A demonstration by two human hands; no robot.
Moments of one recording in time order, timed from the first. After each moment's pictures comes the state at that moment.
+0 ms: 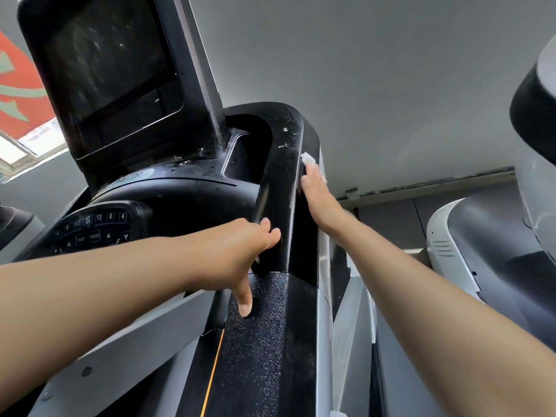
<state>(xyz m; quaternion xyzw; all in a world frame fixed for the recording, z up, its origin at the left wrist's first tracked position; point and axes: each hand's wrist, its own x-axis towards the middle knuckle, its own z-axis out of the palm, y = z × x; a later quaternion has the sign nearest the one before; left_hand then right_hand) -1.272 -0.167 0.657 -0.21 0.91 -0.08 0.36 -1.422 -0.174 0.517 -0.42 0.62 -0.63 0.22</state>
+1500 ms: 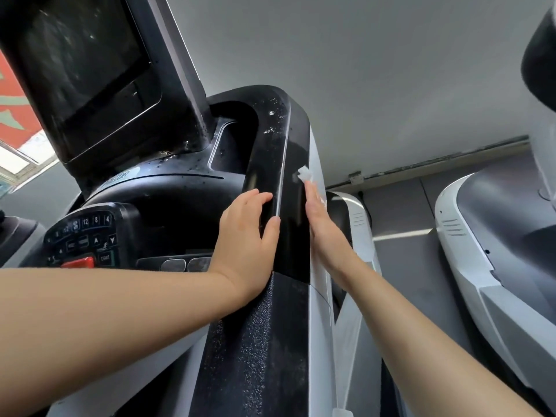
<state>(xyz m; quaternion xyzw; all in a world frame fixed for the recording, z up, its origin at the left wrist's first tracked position) -1.279 -0.160 0.585 -0.34 0.92 0.09 -0.15 -1.381 -0.127 0.485 -0.32 0.49 -0.72 0.38</state>
